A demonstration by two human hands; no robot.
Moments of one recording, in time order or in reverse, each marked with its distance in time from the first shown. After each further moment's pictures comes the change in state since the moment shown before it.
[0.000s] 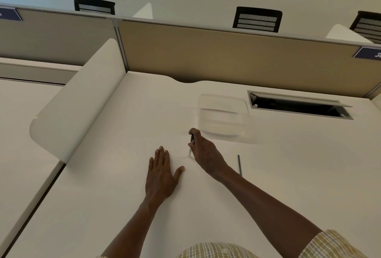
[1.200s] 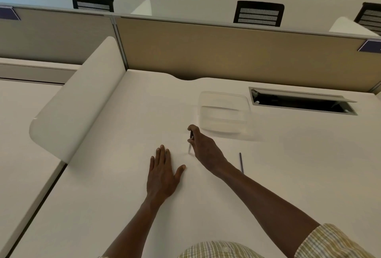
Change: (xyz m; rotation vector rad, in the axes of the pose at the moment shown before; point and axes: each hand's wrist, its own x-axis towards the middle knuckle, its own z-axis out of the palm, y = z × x) left_hand 0.000 0.000 0.002 0.007 0.006 0.002; right_hand 0.008 0.007 0.005 0.033 -0.055 0.022
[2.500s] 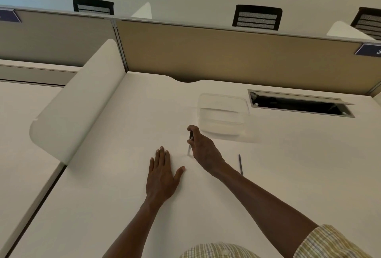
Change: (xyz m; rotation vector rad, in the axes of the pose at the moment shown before) left_hand 0.000 -0.001 0.001 -0.003 -0.002 0.001; right_hand 0.002 -0.011 -0.004 0.005 0.072 -0.024
